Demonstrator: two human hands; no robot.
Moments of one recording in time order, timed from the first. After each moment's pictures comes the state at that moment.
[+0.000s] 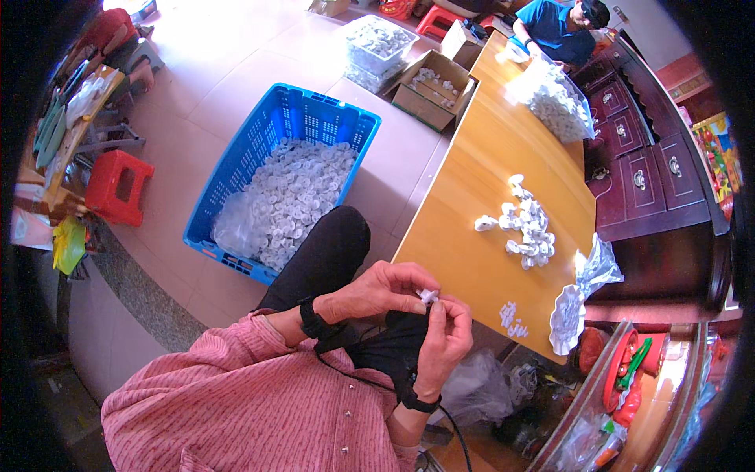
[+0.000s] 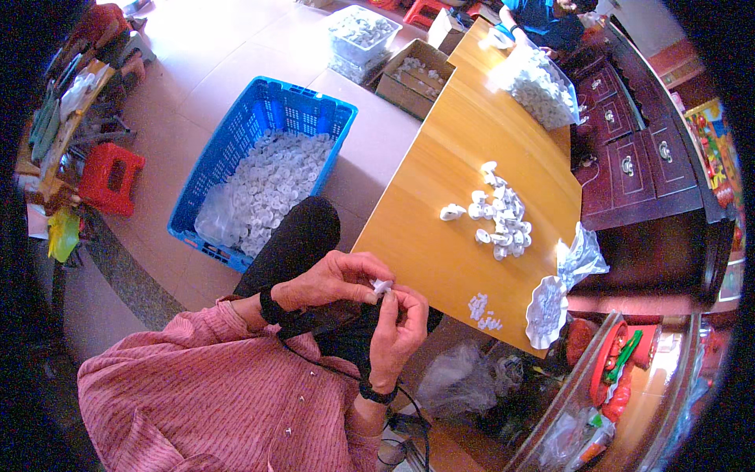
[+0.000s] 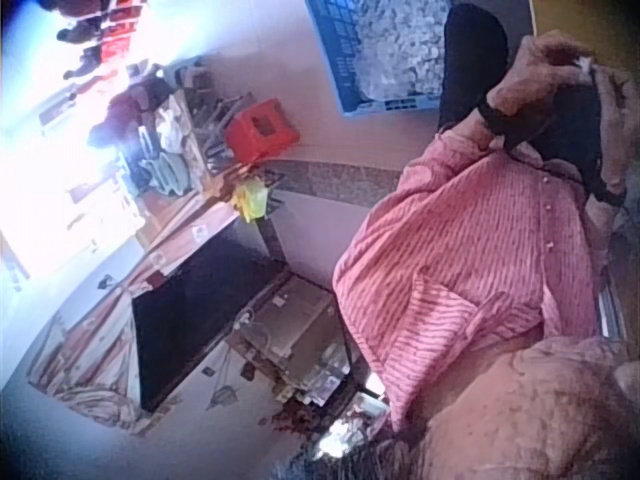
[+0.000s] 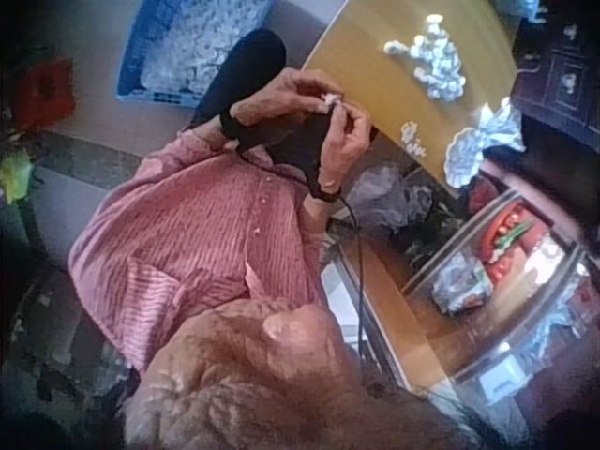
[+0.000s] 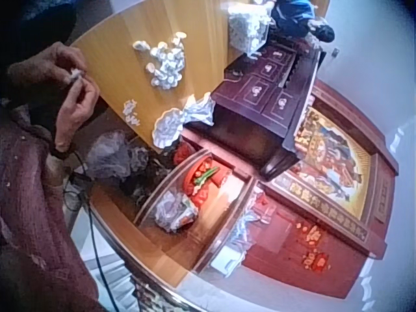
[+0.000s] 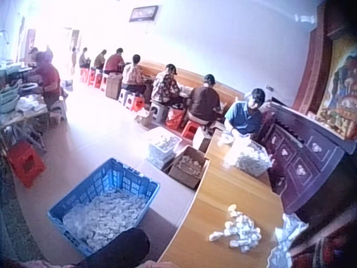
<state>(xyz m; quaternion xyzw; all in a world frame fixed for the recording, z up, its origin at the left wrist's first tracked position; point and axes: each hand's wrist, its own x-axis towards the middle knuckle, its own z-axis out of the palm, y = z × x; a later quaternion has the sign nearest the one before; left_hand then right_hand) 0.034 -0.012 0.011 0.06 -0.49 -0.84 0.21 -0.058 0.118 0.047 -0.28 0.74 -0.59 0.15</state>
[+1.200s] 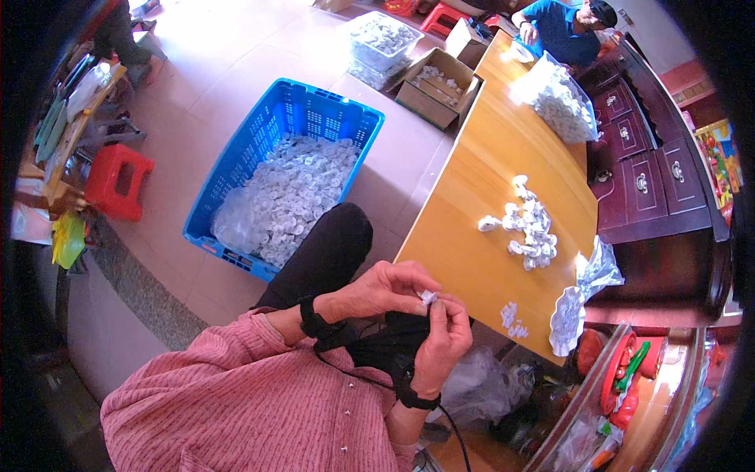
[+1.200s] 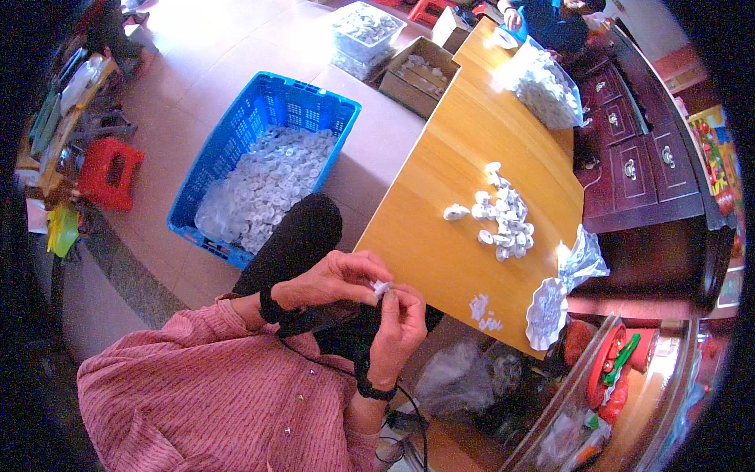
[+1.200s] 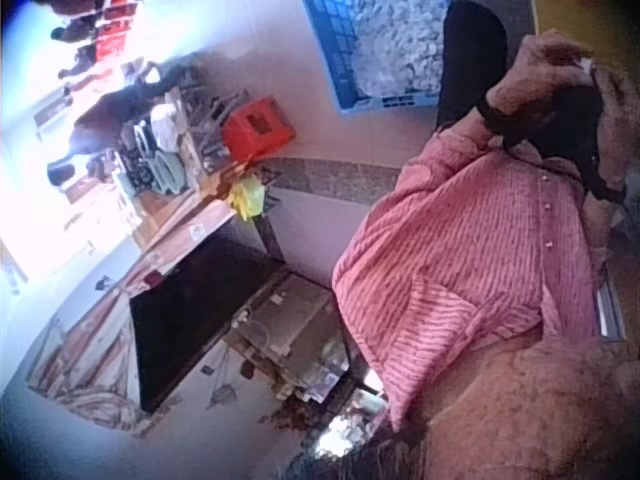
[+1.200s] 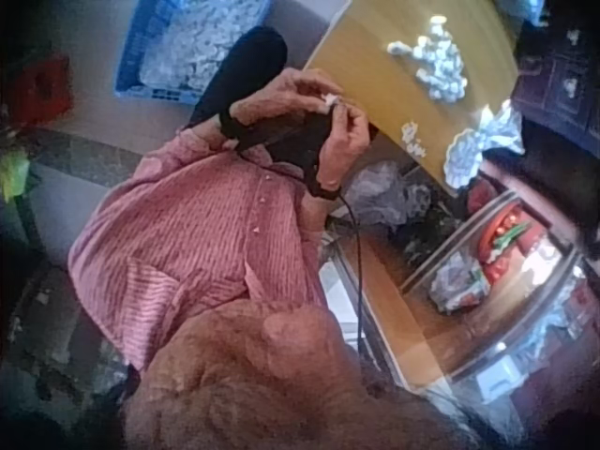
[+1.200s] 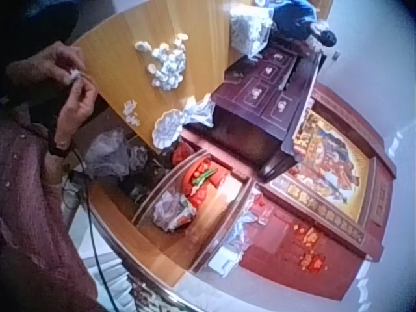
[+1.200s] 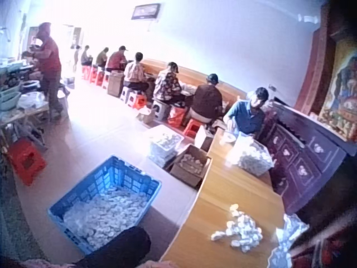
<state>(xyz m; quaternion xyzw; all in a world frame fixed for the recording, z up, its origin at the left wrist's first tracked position) 0.037 -0.013 0.008 0.05 -0.49 -0.84 0.23 -0.054 0.115 0.047 -0.22 0.69 -0.65 0.24</state>
